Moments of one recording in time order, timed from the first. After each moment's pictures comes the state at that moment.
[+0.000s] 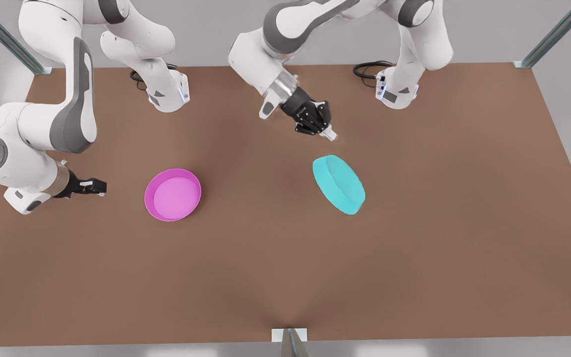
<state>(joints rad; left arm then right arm) -1.30 0.50 0.22 -1.25 1.02 1.25 -0.66 0.11 0.24 -0.15 -1.51 -0.02 1.61 -0.11</state>
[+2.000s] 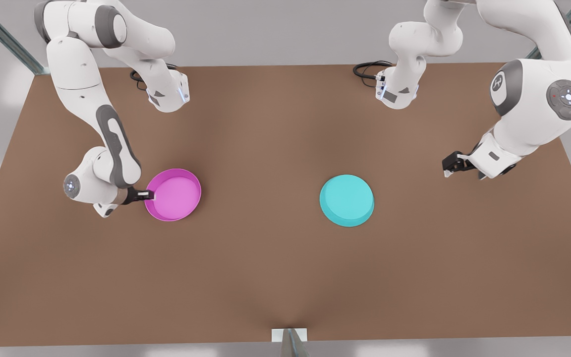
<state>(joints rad) -0.14 0.11 0.05 -1.54 -0.02 1.64 0.01 0.01 0.43 -0.11 -2.17 0.40 2.30 -0.44</state>
